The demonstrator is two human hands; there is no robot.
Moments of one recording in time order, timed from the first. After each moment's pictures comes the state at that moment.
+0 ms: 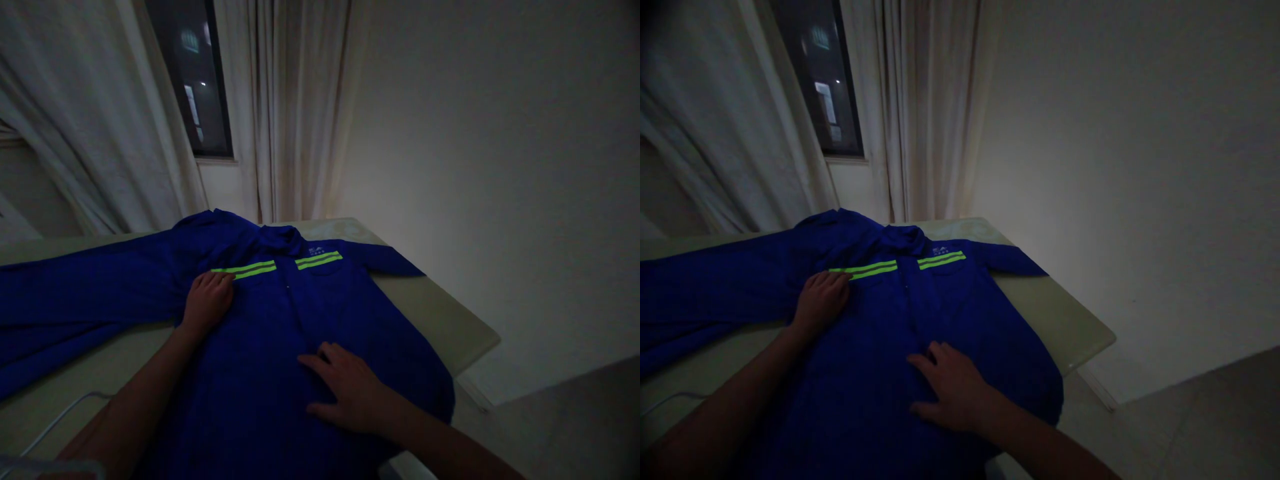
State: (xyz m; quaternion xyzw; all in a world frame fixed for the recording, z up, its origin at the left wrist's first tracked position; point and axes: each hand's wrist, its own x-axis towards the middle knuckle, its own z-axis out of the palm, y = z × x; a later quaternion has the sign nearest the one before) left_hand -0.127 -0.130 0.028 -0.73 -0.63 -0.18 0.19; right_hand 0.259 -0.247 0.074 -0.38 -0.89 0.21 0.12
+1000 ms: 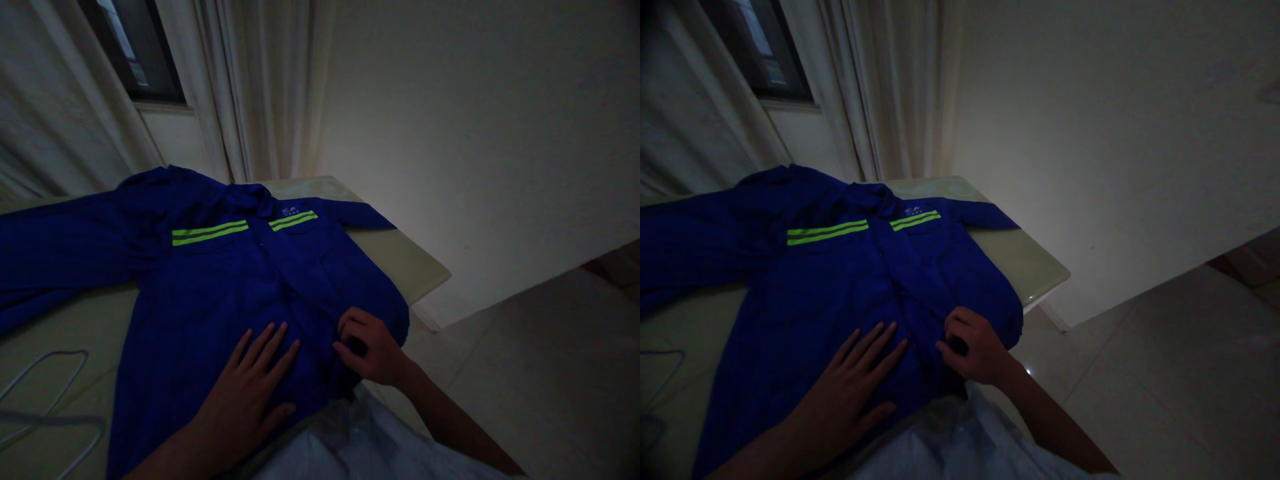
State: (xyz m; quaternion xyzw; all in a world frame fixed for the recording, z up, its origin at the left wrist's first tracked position) left_hand 0.033 -0.357 0.028 -0.91 -0.39 -0.10 0.07; right_hand 0.336 -0.314 0.079 -0.36 -0.85 0.22 0.32
